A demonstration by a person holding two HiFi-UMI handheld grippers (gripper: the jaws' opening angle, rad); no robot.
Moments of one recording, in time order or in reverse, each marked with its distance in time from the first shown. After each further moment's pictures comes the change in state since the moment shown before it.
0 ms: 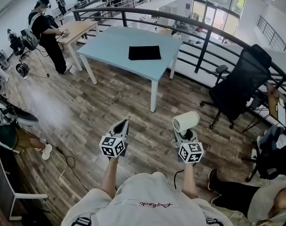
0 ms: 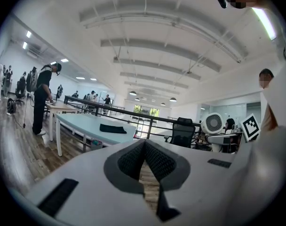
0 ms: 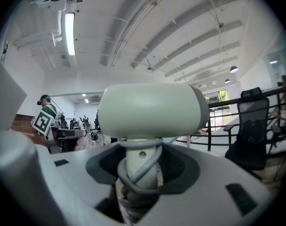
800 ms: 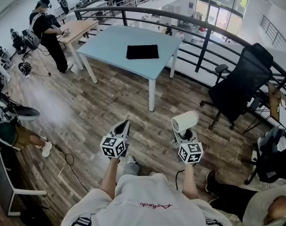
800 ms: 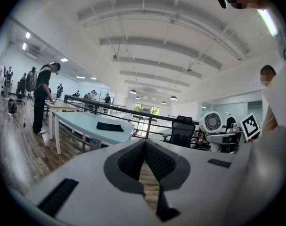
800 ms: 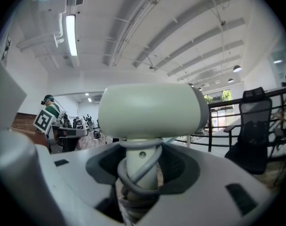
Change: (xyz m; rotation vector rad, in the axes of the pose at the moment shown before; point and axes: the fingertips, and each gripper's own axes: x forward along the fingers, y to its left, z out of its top) left arm 0.023 -0.049 -0.015 0.001 0.016 0.014; right arm -0.015 -0.043 -0.004 -0.020 0.011 0.038
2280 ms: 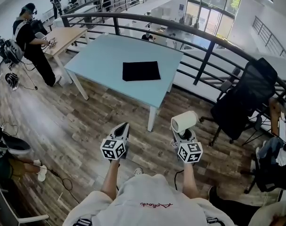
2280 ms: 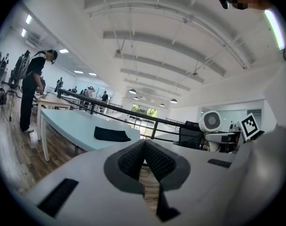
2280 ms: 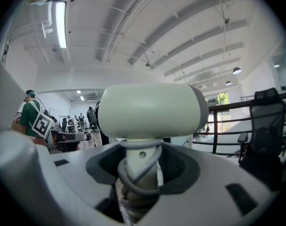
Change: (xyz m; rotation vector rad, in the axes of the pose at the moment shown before) left arm 0.234 0.197 0.073 -0.053 -0.011 -0.069; right arm 0.289 -0.058 0.079 -0.009 -0.009 -0.067
